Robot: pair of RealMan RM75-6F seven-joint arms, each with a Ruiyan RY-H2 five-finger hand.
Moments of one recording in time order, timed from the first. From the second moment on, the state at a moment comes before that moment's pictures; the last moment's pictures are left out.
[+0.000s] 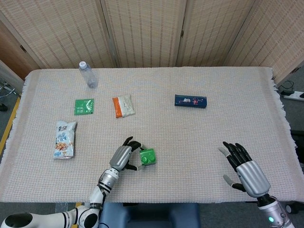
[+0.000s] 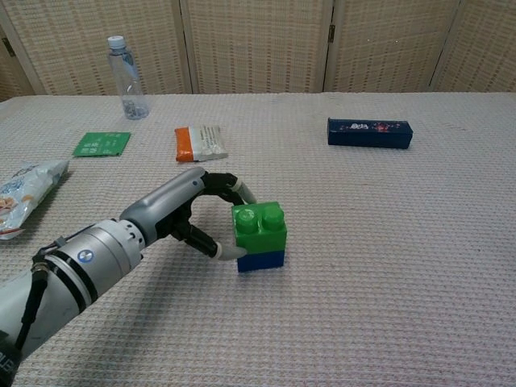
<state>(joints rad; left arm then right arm) -0.61 -1.94 -0.18 -1.28 1.33 1.06 -0.12 0.15 -1.15 -0.07 -1.67 -1.78 1.48 0.03</state>
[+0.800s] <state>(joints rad) -0.53 -1.95 -0.20 -1.31 1.34 1.18 -0.22 0.16 -1.16 -0.07 -1.67 -1.78 1.47 0.01</state>
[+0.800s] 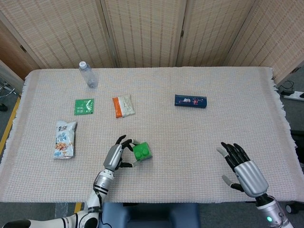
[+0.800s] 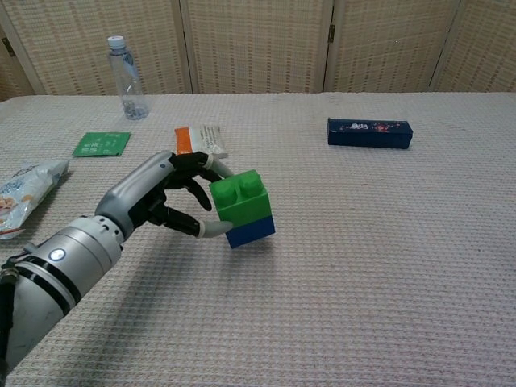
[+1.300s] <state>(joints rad) -0.49 -1.79 -0.17 -1.56 1.38 1.22 -0.25 0.23 -1.20 -0.05 -1.61 -1.75 1.35 0.12</state>
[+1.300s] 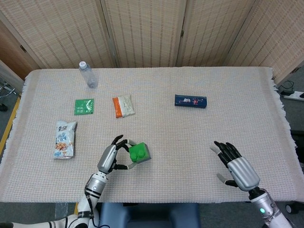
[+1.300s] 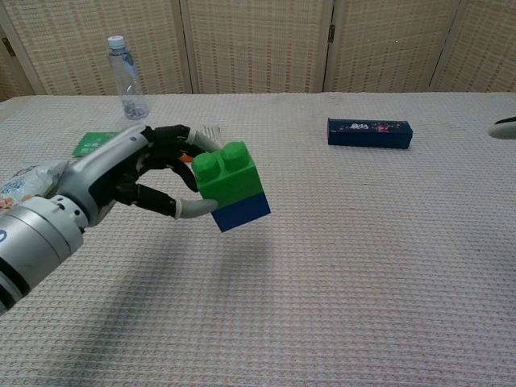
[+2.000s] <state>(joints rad) -0.42 -1.60 -0.13 -1.80 1.45 1.28 -0.28 0.54 -1.41 -0.02 -1.48 -1.68 1.05 0.99</state>
